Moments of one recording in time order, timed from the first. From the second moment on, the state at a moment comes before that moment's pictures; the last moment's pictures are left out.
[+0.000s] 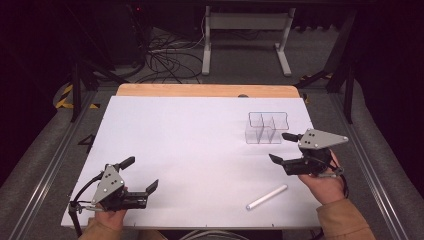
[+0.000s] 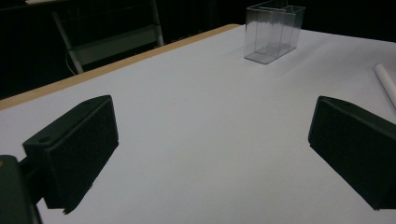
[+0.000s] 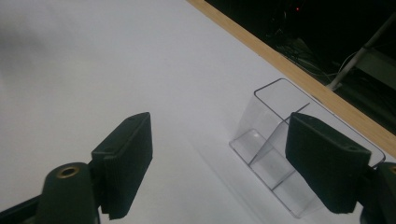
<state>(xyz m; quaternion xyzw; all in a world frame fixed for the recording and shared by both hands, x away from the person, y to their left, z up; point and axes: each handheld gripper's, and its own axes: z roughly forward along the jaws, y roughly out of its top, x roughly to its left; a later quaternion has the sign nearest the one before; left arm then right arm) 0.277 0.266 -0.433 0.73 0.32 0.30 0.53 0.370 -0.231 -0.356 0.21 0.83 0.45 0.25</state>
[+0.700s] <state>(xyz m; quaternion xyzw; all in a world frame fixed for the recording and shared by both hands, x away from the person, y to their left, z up) 0.277 0.267 -0.434 0.73 0.32 0.30 0.52 0.410 -0.230 -0.347 0.21 0.85 0.41 0.25</state>
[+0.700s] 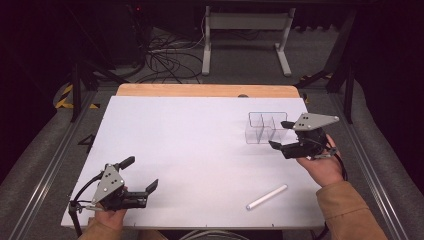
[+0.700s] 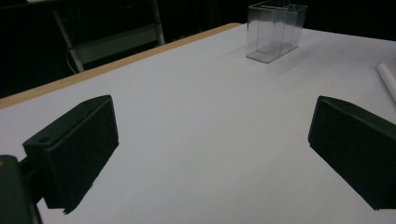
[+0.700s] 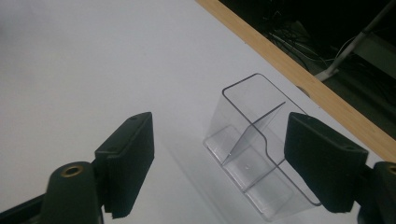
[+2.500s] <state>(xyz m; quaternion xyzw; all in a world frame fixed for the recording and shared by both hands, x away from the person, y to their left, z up) 0.280 0.266 -0.435 0.73 0.32 0.30 0.52 0.507 -0.201 -0.390 0.18 0.94 0.23 0.19</state>
